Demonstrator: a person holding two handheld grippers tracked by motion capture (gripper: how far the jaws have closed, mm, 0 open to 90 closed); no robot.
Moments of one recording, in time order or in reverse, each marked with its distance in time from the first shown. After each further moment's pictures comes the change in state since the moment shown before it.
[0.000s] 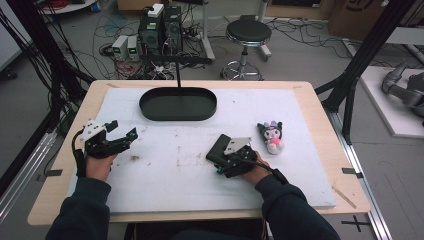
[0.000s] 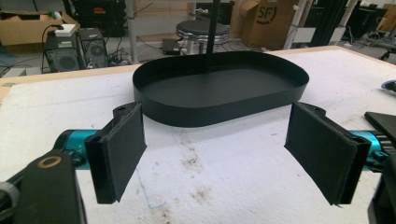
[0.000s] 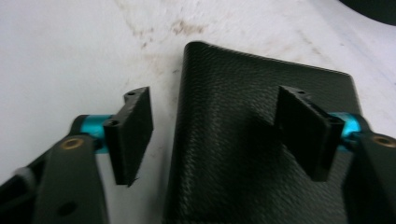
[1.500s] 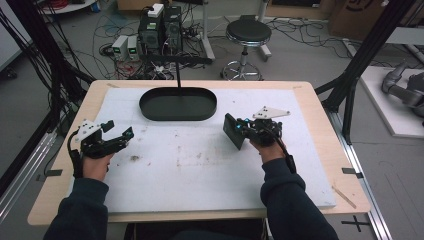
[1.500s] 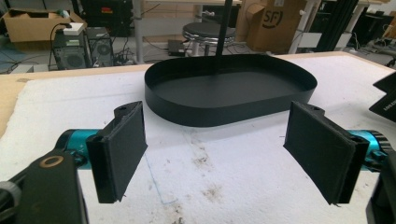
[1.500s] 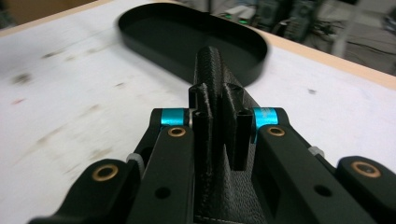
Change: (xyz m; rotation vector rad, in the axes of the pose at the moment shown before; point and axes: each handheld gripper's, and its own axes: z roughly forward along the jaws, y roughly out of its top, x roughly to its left) left arm 0.008 0.000 -0.005 -0.010 0.019 -0.026; right arm -0.064 0.017 -0.066 -0.284 -0.189 0.387
